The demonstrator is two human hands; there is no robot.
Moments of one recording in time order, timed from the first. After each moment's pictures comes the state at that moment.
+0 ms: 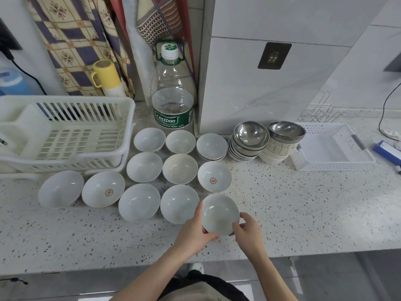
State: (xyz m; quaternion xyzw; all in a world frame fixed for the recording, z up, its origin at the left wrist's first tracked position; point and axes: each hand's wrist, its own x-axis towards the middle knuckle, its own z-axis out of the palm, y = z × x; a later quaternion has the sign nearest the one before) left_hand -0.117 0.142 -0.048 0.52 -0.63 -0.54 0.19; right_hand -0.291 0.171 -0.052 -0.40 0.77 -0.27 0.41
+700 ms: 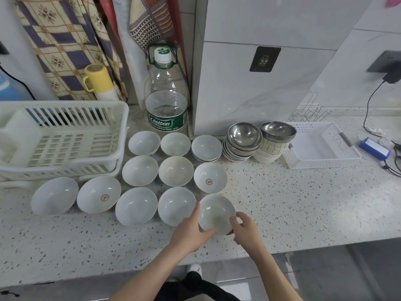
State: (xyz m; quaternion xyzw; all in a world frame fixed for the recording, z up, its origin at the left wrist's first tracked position) left_hand -0.110 0.132 -0.050 0.57 -0.67 -0.47 0.08; right_hand -0.293 0.167 -0.043 -0.38 0.76 -0.26 0.46
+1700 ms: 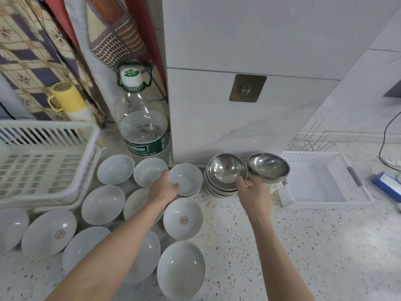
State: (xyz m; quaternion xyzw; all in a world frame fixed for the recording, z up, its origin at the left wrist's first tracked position) left_hand -0.167 -0.088 -0.036 0.73 -0.57 -0.35 0.13; right_hand -0.395 -0.024 0.029 -0.41 0.83 -0.30 0.23
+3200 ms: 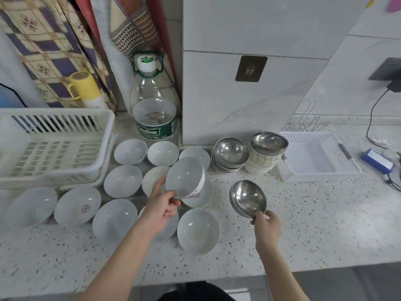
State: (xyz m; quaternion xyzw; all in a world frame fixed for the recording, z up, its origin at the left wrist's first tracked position) left_hand -0.123 0.050 0.019 0.56 -0.26 -0.68 0.39; right_hand -0.373 0.120 -0.030 -0.15 0.81 -0.47 0.33
